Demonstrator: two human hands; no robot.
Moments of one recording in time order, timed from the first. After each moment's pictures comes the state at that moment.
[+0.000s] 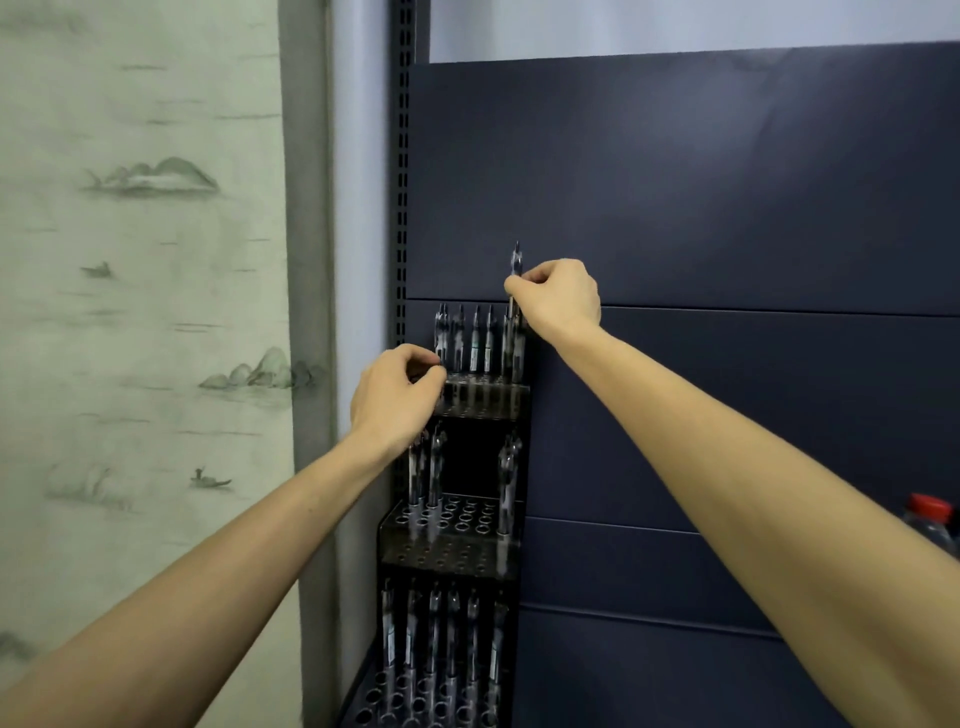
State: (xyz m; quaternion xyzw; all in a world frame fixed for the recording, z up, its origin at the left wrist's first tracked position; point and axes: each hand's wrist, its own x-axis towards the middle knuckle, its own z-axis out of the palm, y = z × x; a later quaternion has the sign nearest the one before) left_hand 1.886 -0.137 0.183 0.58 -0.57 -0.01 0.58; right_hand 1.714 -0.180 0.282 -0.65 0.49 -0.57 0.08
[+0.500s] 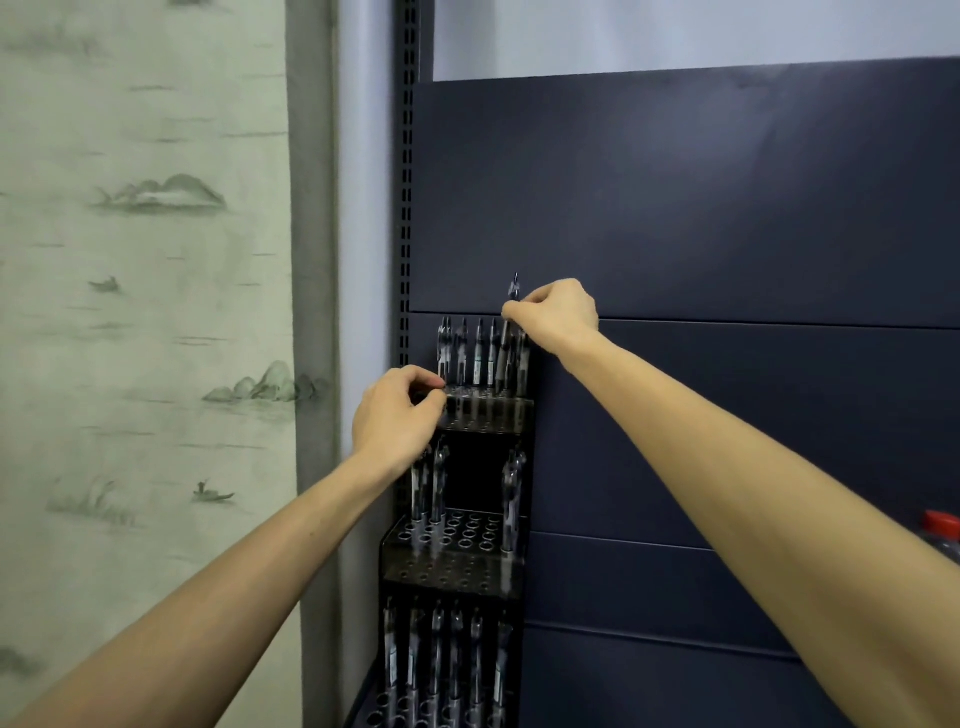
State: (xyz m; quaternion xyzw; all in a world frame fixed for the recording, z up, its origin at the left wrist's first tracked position) left_hand 1.890 -0.144 0.175 0.59 -0.58 0.01 0.56; right_hand 1.712 -0.193 0.285 -0.67 0.51 -0.53 0.12
